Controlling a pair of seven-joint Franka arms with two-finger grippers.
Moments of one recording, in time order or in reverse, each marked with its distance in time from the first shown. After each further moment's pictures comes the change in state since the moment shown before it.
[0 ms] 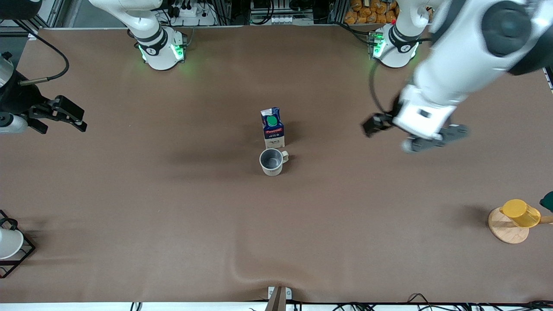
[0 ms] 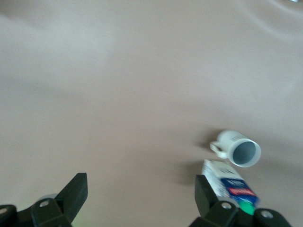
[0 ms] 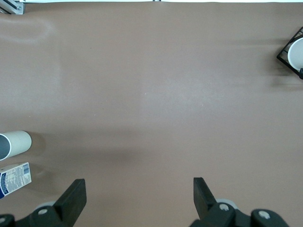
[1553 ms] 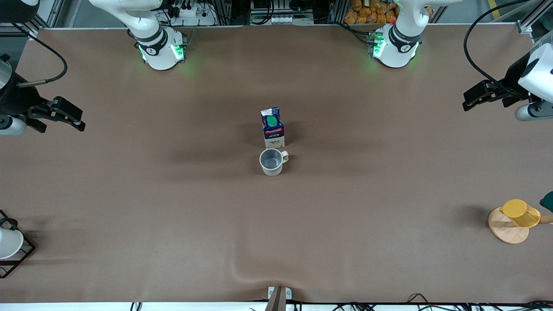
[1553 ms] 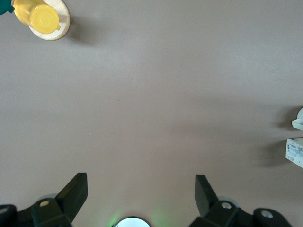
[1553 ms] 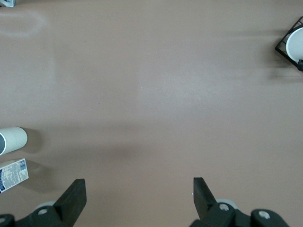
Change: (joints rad) left arm 0.157 -0.249 0.137 -0.202 0.023 -0.070 0.497; right arm -0.004 0.006 -0.008 0.002 -0.002 -0.026 0.000
